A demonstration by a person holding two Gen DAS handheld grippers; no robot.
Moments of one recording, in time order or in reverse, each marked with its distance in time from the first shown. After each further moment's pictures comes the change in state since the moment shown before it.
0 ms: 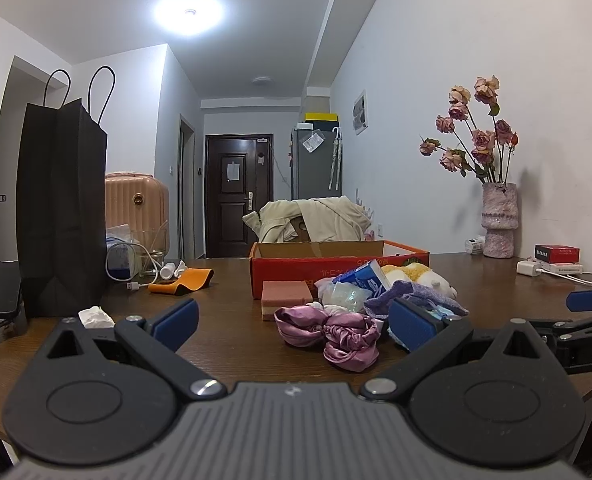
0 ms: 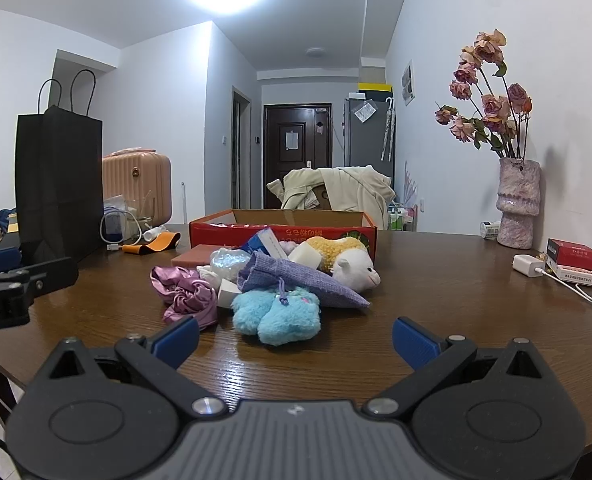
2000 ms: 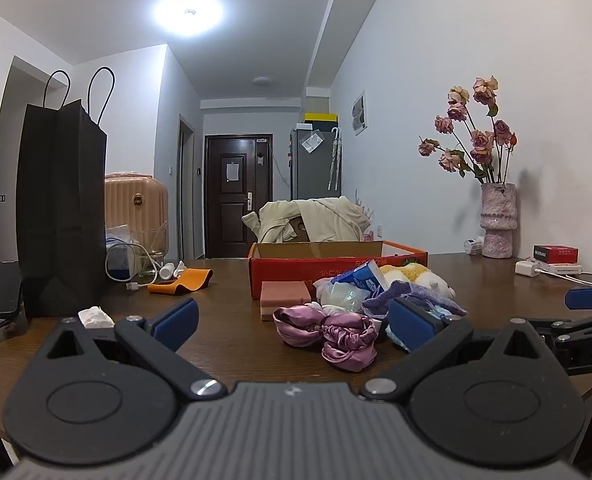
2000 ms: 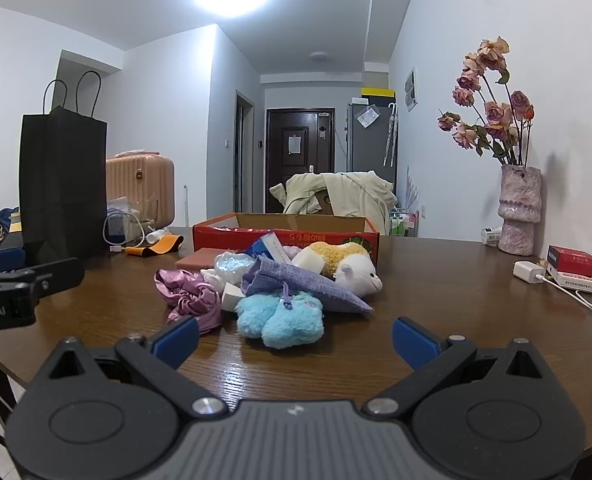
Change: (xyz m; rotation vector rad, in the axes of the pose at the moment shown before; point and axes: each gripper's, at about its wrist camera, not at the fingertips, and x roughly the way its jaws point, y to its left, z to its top) left arm -0.003 -0.001 -0.001 0.000 -0.004 -0.002; right arm -0.004 0.002 0.000 -0.008 -0.012 0.001
